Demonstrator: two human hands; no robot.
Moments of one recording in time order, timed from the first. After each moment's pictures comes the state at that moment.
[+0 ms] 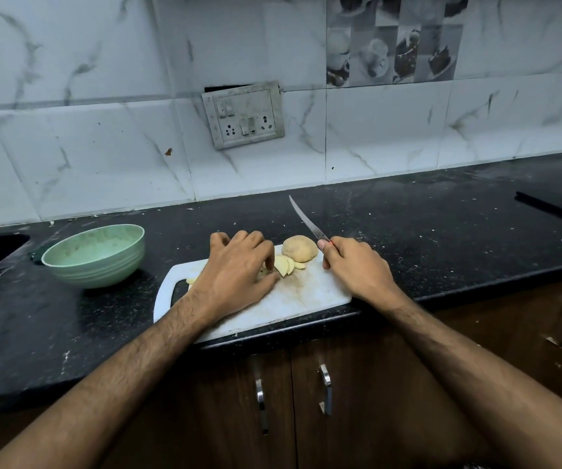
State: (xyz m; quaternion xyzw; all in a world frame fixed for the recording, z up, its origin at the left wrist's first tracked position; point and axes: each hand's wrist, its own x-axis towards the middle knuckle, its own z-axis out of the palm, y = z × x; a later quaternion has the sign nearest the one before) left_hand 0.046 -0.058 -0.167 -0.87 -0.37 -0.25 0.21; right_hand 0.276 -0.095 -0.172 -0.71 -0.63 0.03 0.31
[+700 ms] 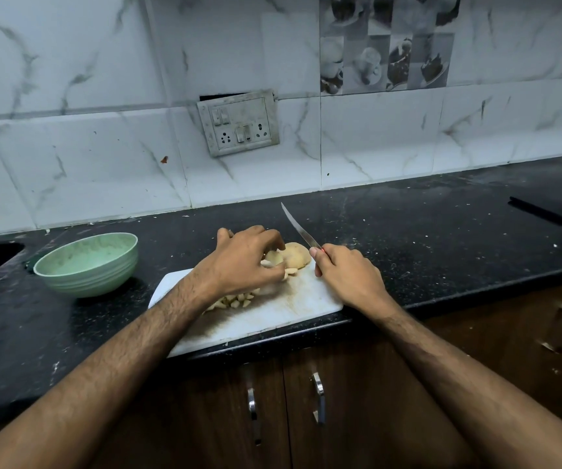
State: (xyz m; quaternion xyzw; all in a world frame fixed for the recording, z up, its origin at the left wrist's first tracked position) left_hand 0.070 -0.048 -0.135 -0.89 -0.39 -0.24 0.06; right_hand 0.275 -0.099 -0.170 -0.71 -0.64 0.03 0.31
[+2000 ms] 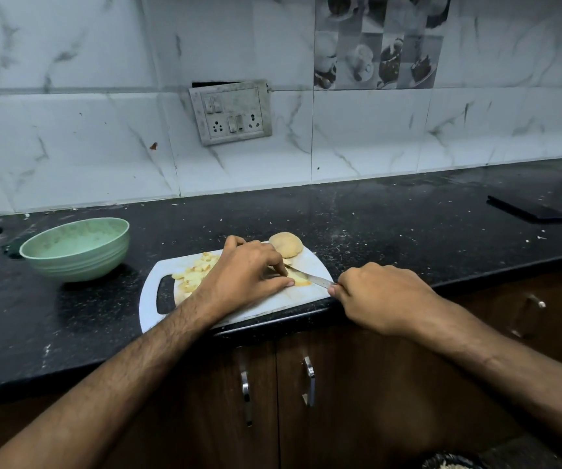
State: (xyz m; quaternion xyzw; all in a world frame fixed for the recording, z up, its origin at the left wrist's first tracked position) left_hand 0.069 -0.070 -0.171 -0.90 -0.32 -0.30 0.05; right_hand 0.261 -0.211 -0.120 -0.72 -0.70 -0.04 0.01
